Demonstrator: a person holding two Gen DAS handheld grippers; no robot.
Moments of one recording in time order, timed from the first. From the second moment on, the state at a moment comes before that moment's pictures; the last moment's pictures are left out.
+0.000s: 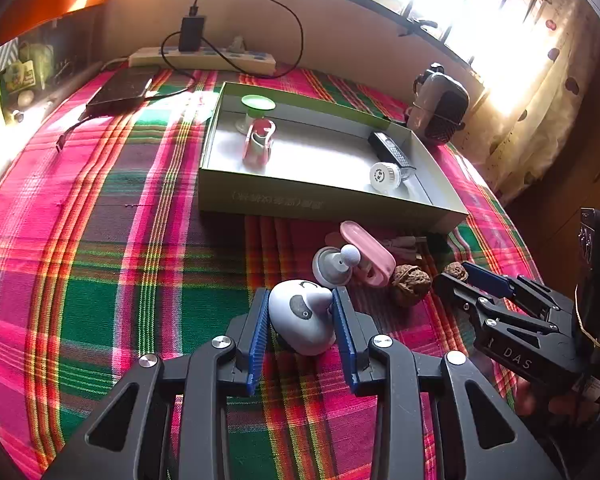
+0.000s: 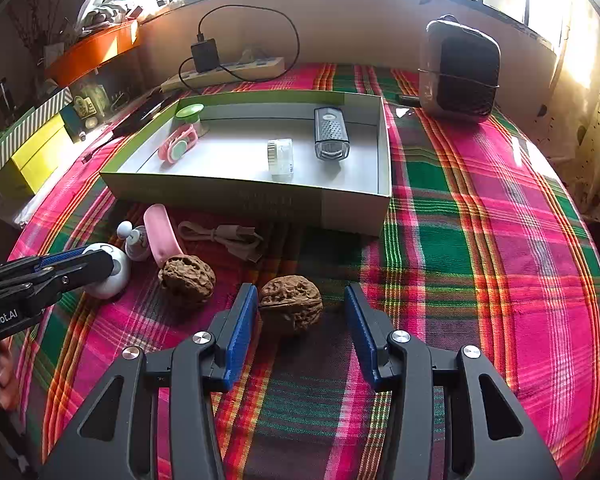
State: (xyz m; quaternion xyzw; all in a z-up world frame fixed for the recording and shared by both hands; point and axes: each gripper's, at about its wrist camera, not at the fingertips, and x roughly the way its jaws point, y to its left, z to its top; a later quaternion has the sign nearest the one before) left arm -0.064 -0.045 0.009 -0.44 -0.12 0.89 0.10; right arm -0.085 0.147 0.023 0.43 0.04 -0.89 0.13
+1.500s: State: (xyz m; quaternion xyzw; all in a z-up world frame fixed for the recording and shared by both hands) left arm -0.064 -0.045 0.009 -0.44 -0.12 0.89 0.10; right arm -0.083 0.146 0.024 0.43 0.05 -0.89 0.13
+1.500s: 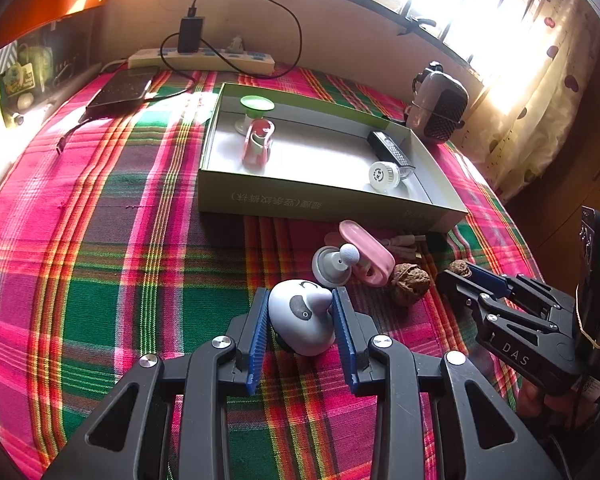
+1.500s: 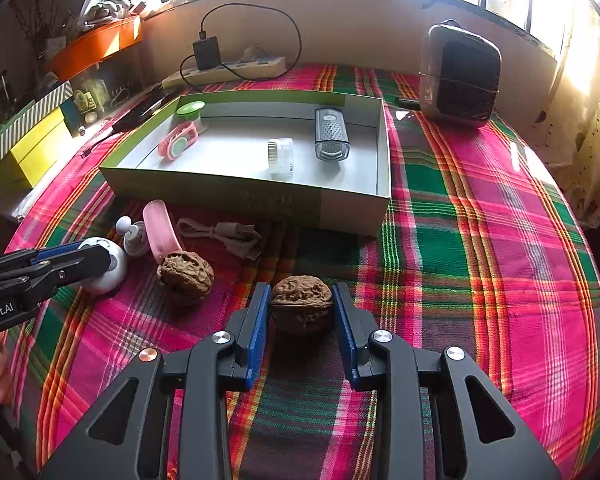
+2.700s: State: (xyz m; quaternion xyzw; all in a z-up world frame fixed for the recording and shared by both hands) left arm -0.118 -0.049 0.050 -0.40 -0.11 0.90 0.10; right arm -0.154 0.119 0.085 0.38 0.04 -0.90 0.20
